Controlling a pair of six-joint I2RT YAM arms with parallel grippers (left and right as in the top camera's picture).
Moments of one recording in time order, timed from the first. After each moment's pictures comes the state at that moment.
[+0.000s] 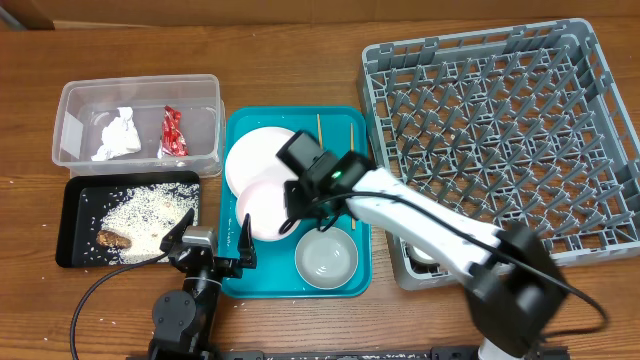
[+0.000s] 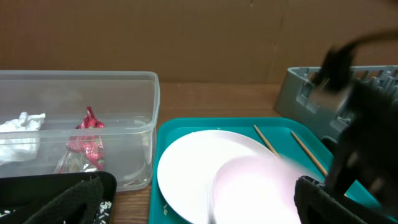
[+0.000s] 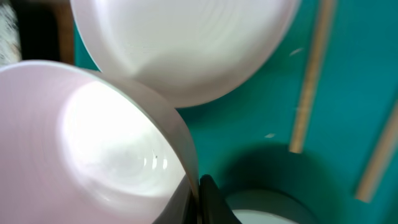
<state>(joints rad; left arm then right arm) -0.17 0.02 0.01 -0.08 -0.04 -0.09 0.82 1.86 1.45 -0.79 -0.12 0.72</state>
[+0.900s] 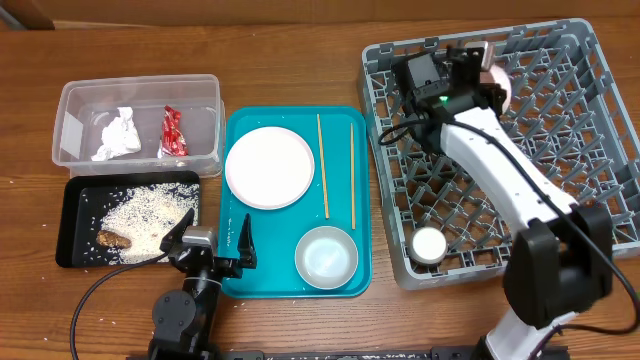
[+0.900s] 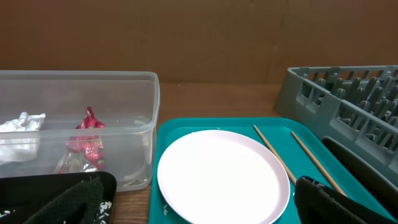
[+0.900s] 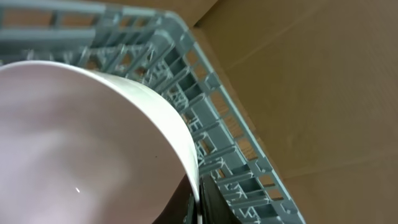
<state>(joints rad) -0.17 0.02 0.01 -0.08 -0.04 -0.09 0.35 1.87 1.52 -0.88 1.16 0.37</state>
